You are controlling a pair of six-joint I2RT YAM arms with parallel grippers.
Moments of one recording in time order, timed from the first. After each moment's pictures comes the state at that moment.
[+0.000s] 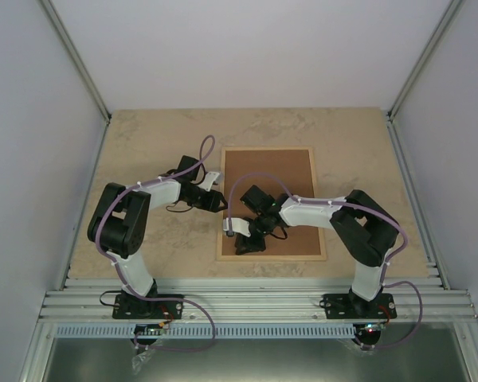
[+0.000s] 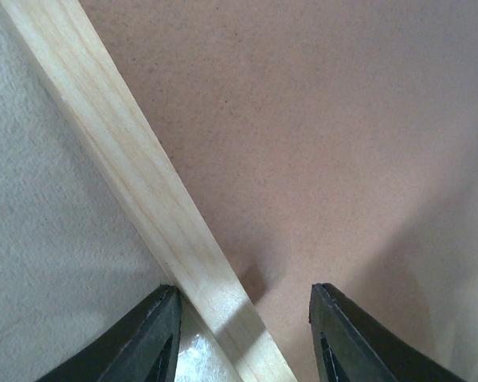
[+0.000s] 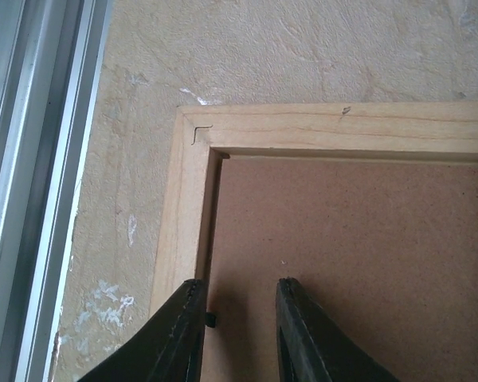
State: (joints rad) left arm -0.33 1.79 0.93 -0.30 0.55 -0.01; right arm 0.89 1.86 1.05 -0.42 -0.58 -0.61
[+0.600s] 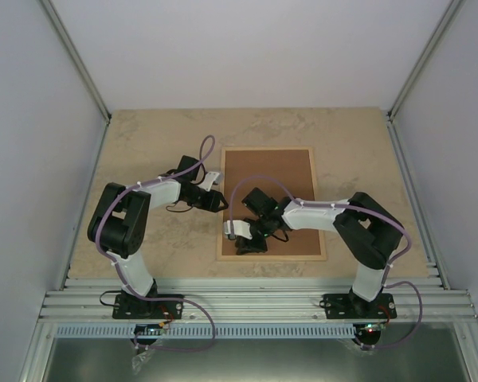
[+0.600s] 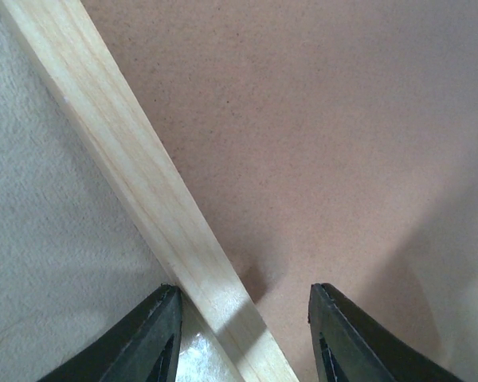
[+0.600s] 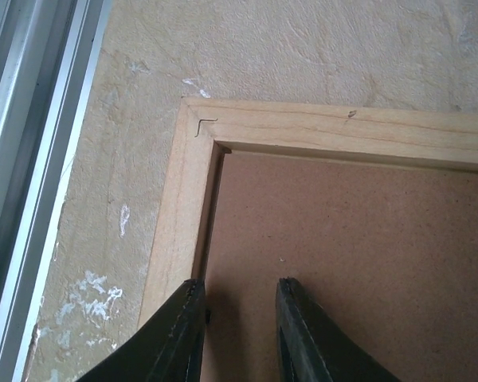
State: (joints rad) left arm -0.33 1.79 0.93 -0.30 0.55 -0.01; right arm 0.90 1.82 1.00 -0.36 -0.54 -0.67
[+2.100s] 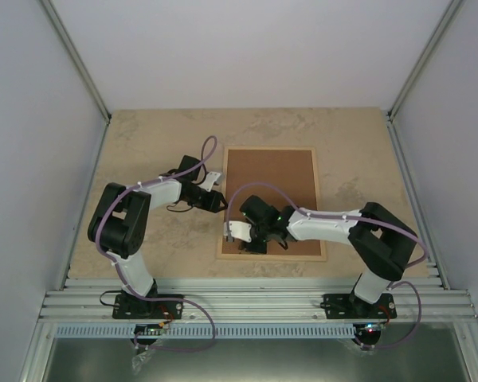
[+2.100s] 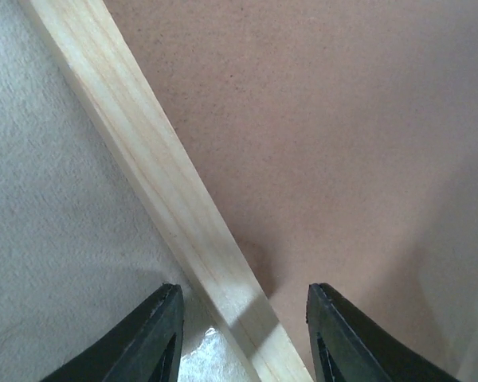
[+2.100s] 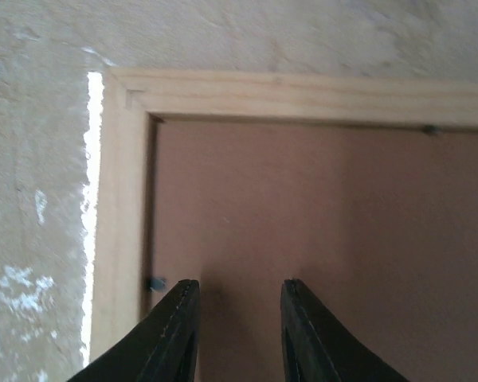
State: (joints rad) left arm -0.33 1.78 0.94 -0.31 0.53 0.01; right arm 1.01 1.71 0.92 -0.27 -0.21 -0.56
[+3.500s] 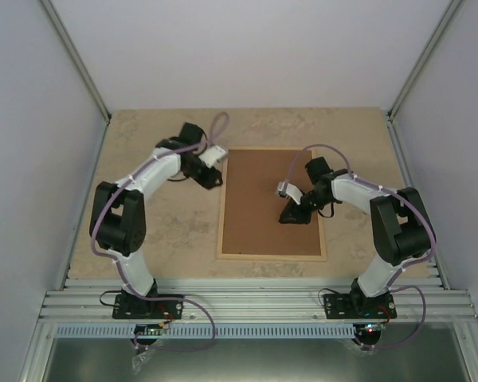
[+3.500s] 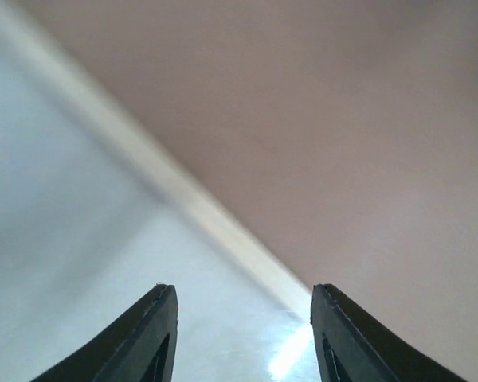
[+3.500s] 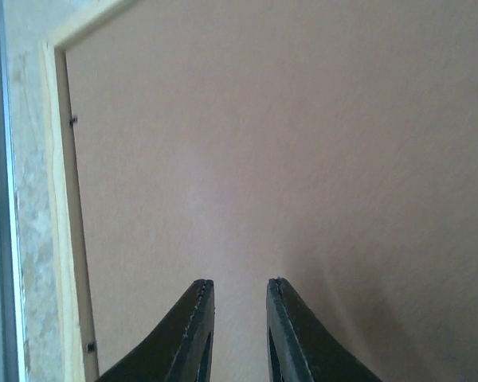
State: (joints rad) left arm -0.39 1.78 1.30 -0.73 0.36 0.45; right arm 0.35 1.71 0.97 -0.69 -0.71 -0.75
